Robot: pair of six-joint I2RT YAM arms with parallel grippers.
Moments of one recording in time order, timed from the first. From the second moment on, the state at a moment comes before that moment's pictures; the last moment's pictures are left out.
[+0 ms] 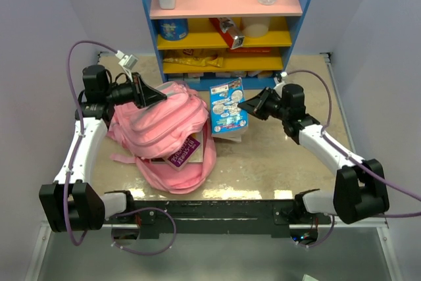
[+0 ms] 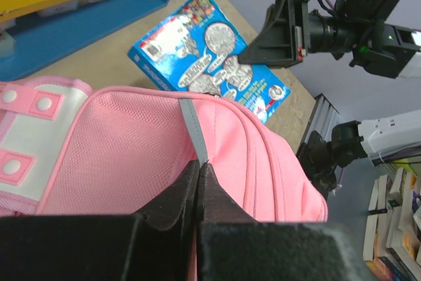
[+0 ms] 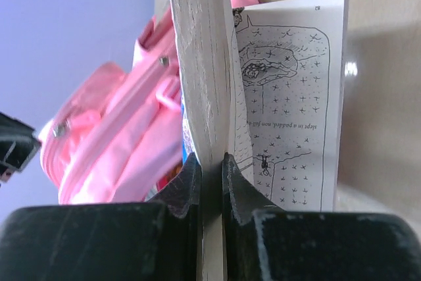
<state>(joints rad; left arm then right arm) 0.07 1.22 1.05 -0.22 1.12 -0.23 0.28 1.33 0.80 0.14 -0.46 0.97</state>
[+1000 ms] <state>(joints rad) 0.07 1.21 1.00 -0.02 1.09 -0.42 0.63 1.10 0.58 0.13 -0.37 1.20</state>
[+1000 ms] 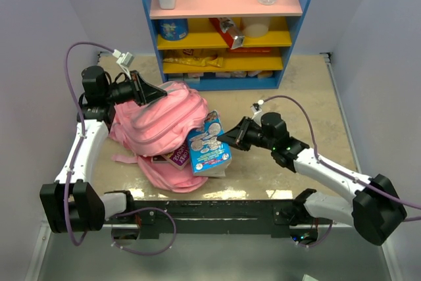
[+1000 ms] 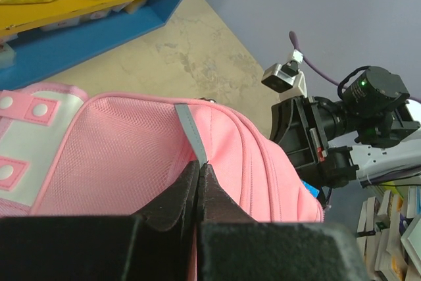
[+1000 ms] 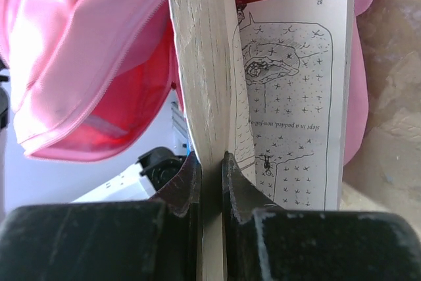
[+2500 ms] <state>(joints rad) -0.03 1.19 0.98 -0.16 1.16 -0.26 1.00 0.92 0.52 0.05 0.23 1.06</state>
